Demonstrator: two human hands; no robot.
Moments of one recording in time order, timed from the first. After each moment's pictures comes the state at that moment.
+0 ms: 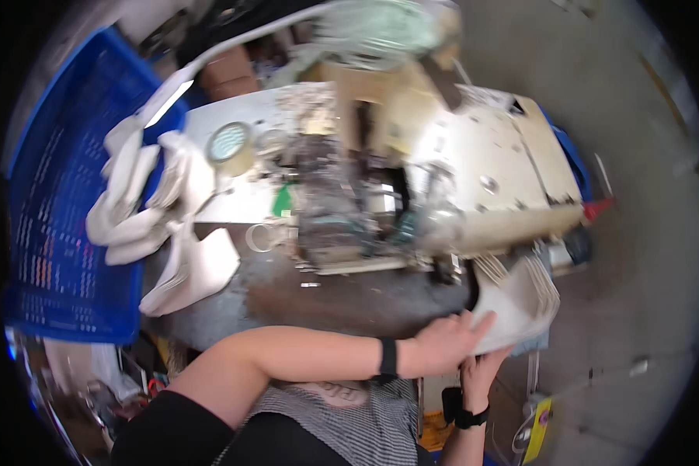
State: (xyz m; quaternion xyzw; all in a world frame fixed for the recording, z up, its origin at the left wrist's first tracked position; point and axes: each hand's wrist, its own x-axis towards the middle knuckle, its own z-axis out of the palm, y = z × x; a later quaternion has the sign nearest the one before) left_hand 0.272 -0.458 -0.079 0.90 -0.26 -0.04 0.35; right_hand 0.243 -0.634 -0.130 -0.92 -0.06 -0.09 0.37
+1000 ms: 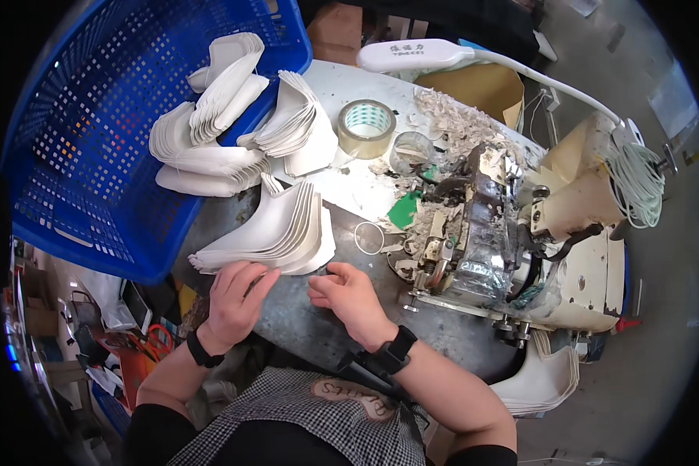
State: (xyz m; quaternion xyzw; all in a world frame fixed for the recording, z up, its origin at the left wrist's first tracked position) left_hand 0.063 -0.131 -0.038 0.96 0.09 0.28 0.03; right_hand 0.237 -0.253 -0.050 -0.57 -0.06 0.60 0.56
